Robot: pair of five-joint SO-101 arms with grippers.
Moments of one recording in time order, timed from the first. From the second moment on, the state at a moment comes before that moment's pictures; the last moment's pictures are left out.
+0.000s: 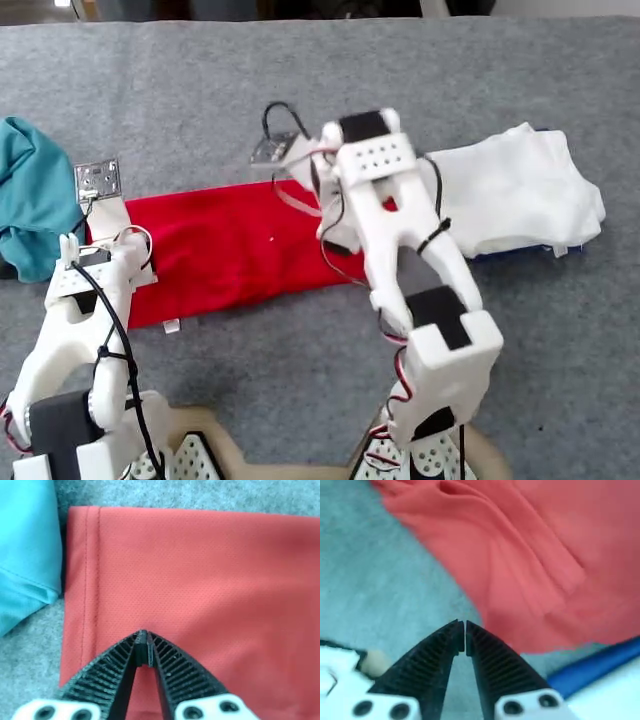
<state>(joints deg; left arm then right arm) -18.9 -18.7 58.5 28.6 -2.2 -17.1 15.7 -3.6 93.5 47.3</state>
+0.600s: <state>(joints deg) -18.9 -18.7 58.5 28.6 -2.2 -8.3 17.3 8.7 65.5 46.3</state>
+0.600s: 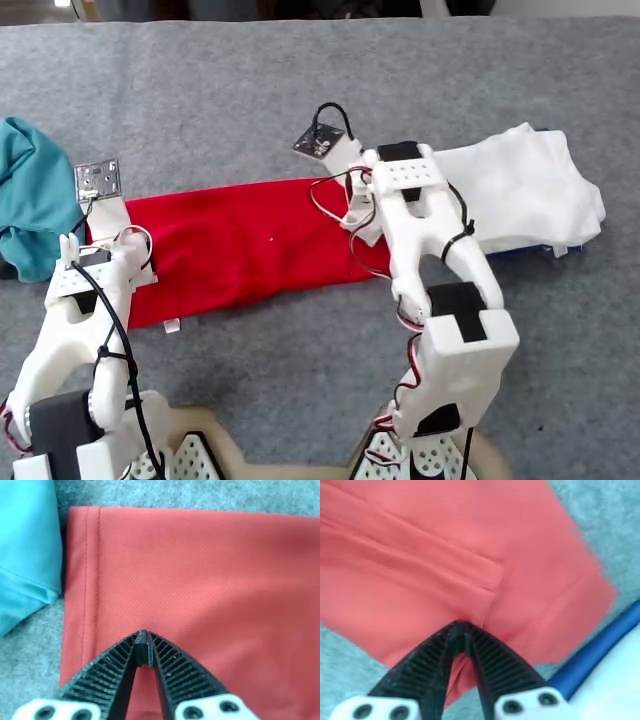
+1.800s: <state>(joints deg) -25.5 -18.9 20.8 67.3 -6.2 -8.5 15.4 4.7 68.4 46.2</state>
